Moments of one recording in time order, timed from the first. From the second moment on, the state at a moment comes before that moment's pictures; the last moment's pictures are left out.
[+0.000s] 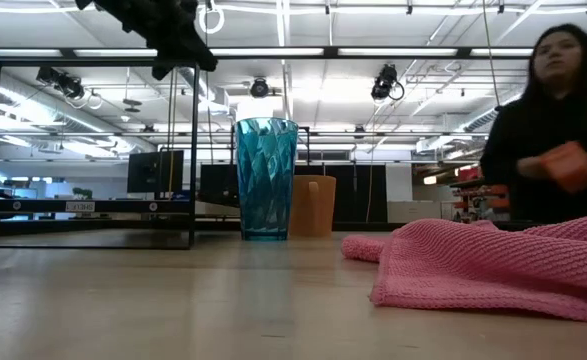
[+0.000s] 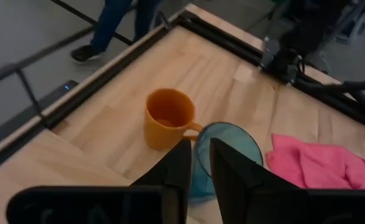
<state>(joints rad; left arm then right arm) 0.52 1.02 0.98 -0.47 0.18 -0.20 0.21 1.66 2.08 -1.42 0.24 0.55</state>
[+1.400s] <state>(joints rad) 0.37 1.53 1.36 -0.88 0.16 -0.19 0.25 1.44 1.46 -1.47 0.39 0.96</state>
